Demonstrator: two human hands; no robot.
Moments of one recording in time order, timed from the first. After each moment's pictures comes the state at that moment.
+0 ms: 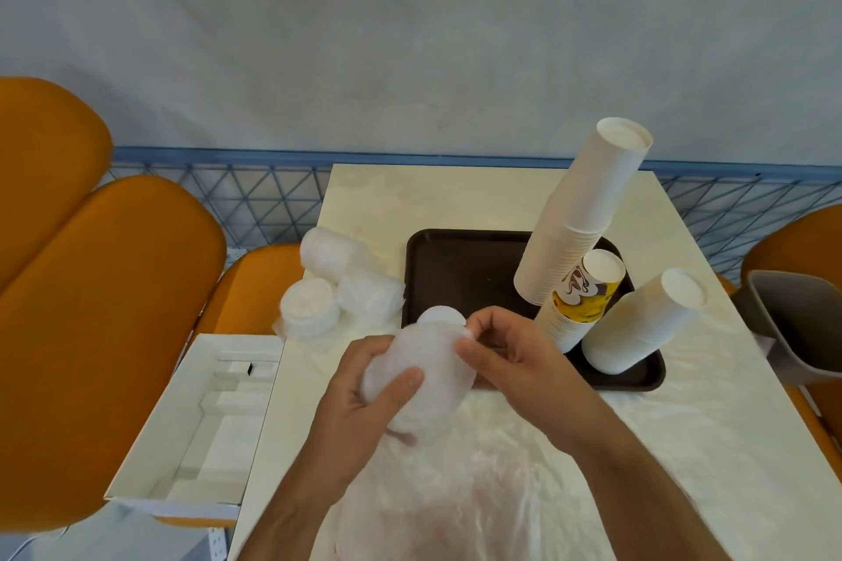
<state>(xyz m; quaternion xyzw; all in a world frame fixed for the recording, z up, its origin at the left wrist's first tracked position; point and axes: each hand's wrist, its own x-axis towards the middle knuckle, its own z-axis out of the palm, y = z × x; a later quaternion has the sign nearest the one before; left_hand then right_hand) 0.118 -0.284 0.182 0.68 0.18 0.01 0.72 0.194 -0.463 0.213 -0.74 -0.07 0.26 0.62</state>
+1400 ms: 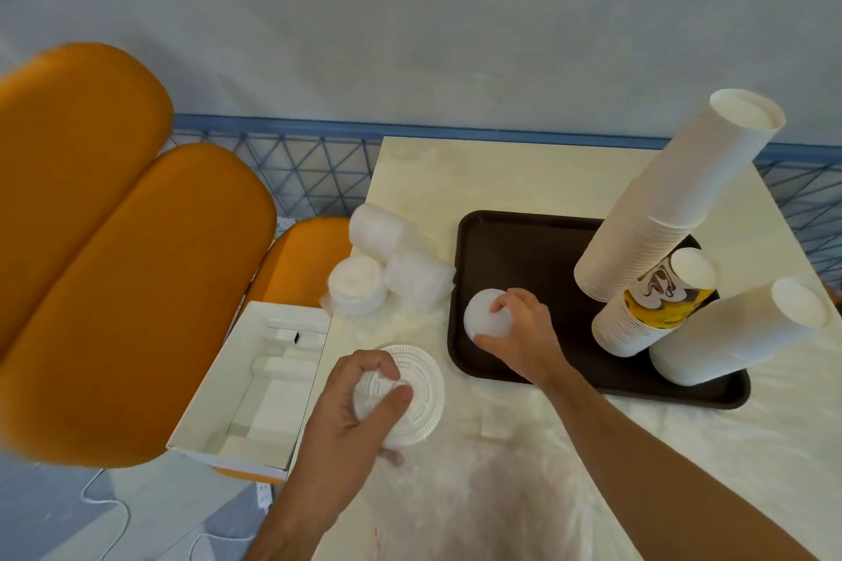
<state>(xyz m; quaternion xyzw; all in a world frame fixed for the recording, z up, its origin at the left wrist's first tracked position) 0.091 -0.246 0.162 0.70 0.26 0.03 0.67 0.285 -0.423 0.030 -0.94 -0.11 0.14 0.30</state>
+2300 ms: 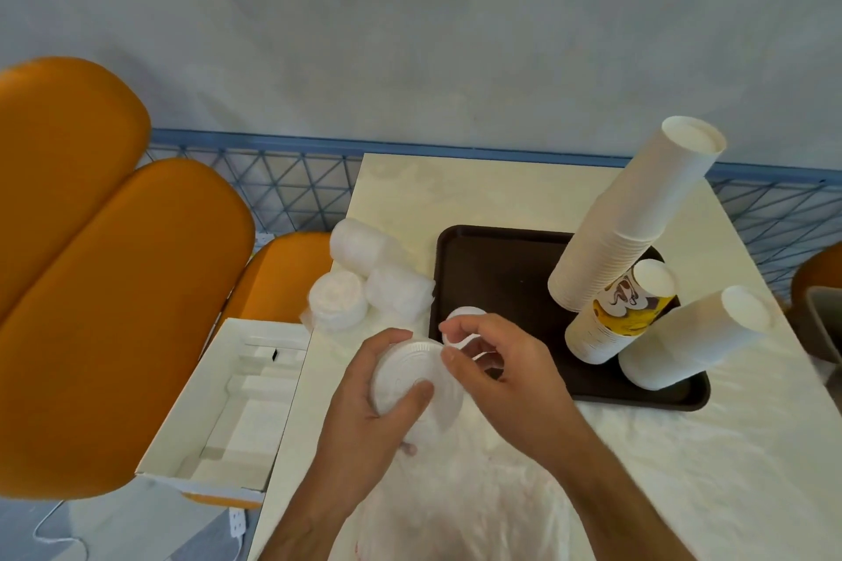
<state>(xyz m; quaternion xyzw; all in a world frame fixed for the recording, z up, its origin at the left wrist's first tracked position) 0.114 -0.268 0.174 0.75 0.20 0.05 0.63 0.193 -0.418 0.192 -0.83 -0.14 0.16 0.51</state>
